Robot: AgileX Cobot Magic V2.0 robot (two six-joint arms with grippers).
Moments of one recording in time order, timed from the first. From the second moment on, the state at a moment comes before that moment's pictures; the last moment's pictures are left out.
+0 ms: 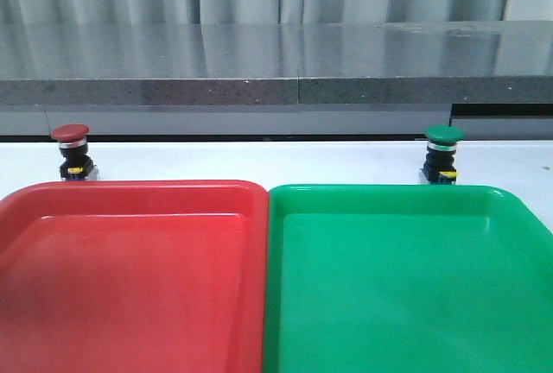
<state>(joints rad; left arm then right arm) -0.19 1.17 -0.95 -0.02 0.59 -0.06 0.05 -0.01 0.03 0.03 0.09 -0.03</state>
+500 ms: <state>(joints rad) -0.19 1.72 -1.30 -0.01 0.59 -0.06 0.05 -0.01 0.03 0.03 0.09 -0.03</state>
